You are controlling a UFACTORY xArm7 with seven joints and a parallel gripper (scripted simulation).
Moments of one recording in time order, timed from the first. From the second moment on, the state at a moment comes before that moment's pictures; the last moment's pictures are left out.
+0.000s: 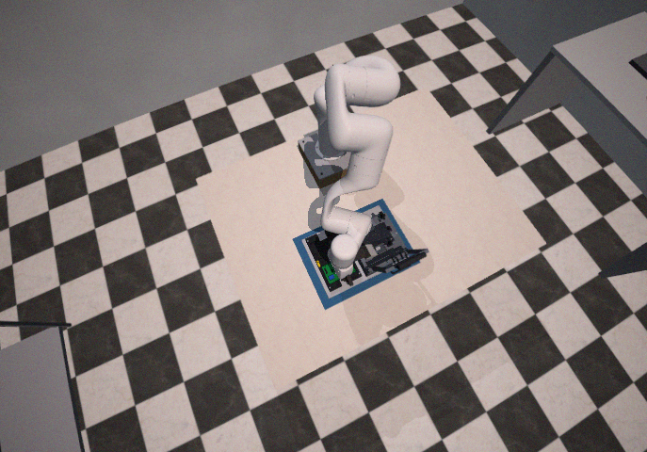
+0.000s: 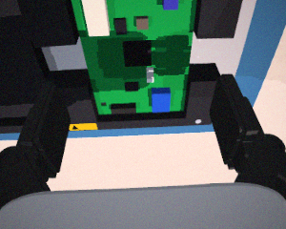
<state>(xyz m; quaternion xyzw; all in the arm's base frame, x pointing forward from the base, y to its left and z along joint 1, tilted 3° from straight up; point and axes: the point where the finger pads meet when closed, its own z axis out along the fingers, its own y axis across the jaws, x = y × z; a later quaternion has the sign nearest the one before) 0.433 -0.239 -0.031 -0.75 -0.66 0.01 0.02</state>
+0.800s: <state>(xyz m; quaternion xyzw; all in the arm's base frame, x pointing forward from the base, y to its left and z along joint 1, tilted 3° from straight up) 0.433 -0.239 -0.026 -0.75 -0.66 0.01 0.02</state>
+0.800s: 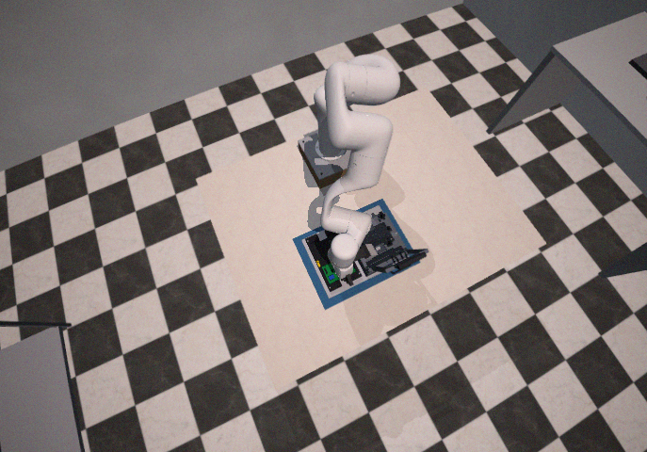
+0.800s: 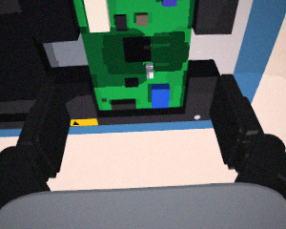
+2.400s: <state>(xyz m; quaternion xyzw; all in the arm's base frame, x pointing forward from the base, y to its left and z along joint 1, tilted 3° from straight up) 0.433 -0.239 -0.020 -0.75 -0.66 0.01 0.02</state>
